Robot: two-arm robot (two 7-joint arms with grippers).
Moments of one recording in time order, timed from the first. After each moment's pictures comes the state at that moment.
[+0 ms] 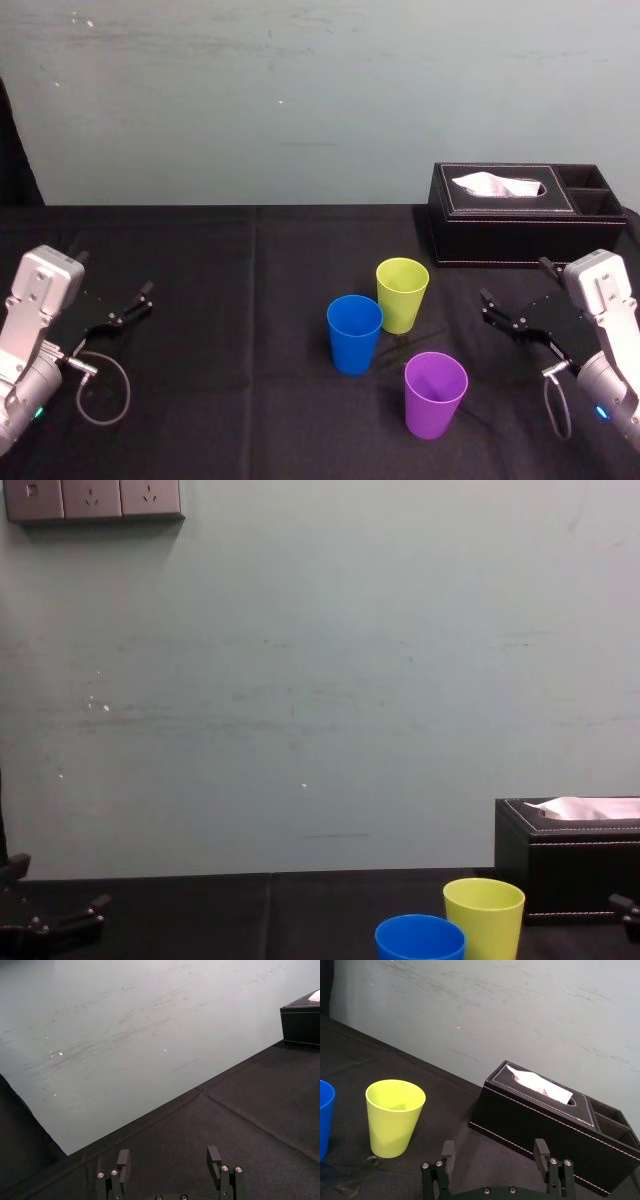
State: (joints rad) left arm -0.20 0.60 0.45 -1.41 -0.25 -0.12 0.03; right arm 0.20 0.60 -0.45 -1.41 0.25 -0.12 -0.03
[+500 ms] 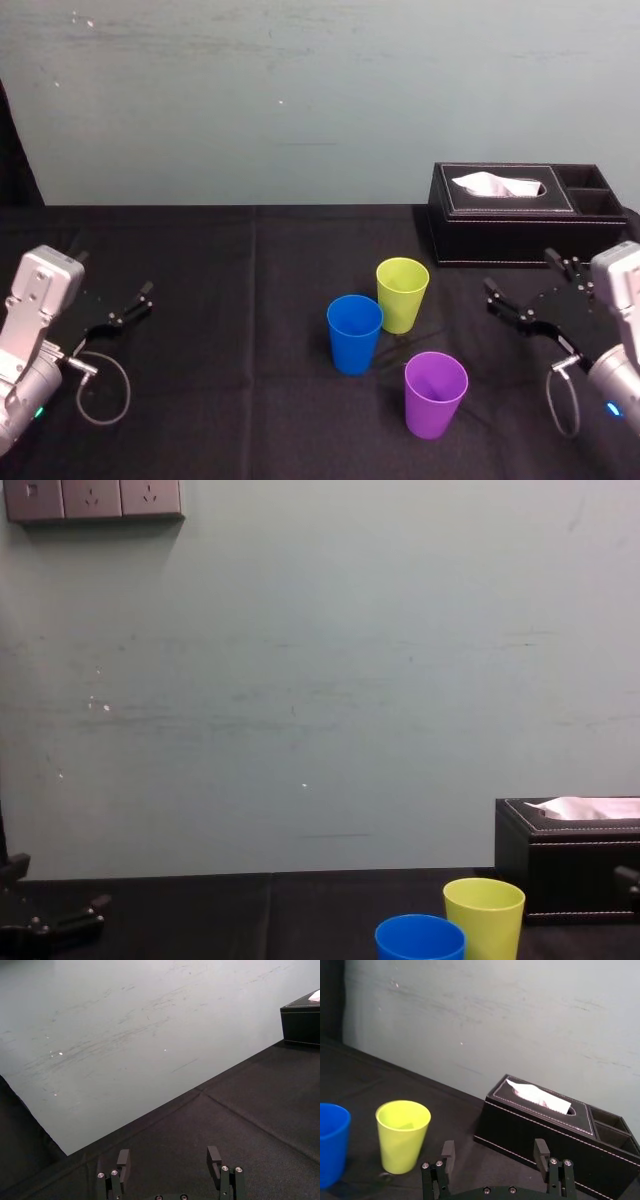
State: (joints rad) left arm -0.20 0.60 0.45 -1.41 -0.25 -0.12 0.03; right arm 0.15 0.61 -0.39 -1.46 0.31 -0.15 0.03
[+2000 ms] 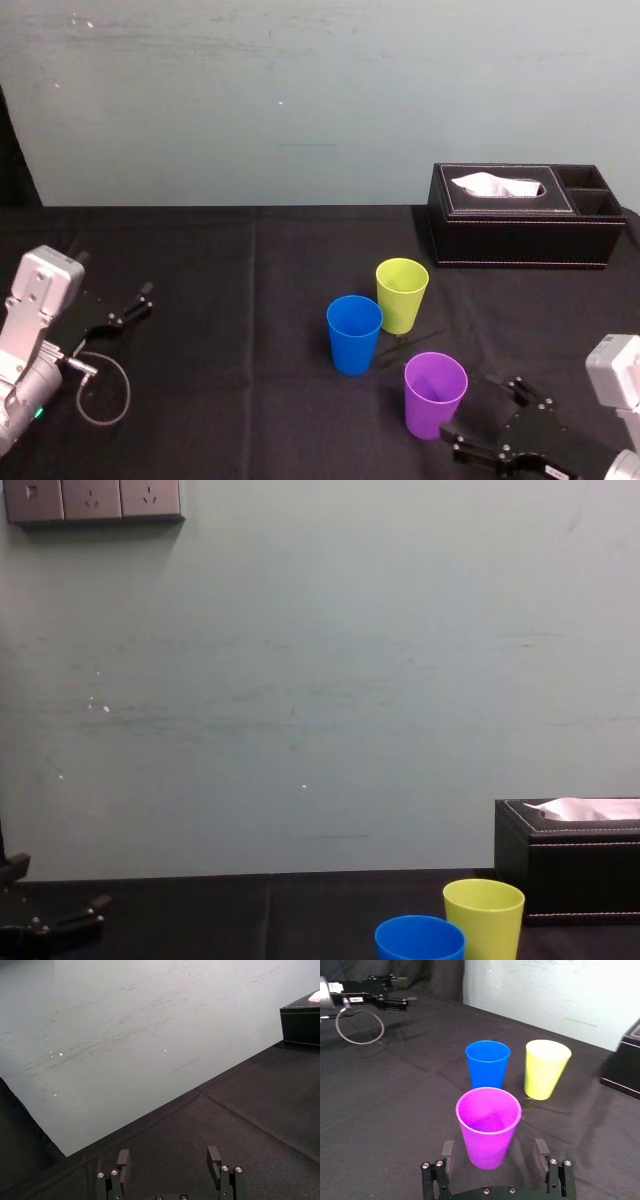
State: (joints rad) left arm -0.20 0.60 0.45 -1.41 -0.25 -0.12 0.03; right arm -0.15 0.74 -0.30 -1.75 0.46 0.02 0.36
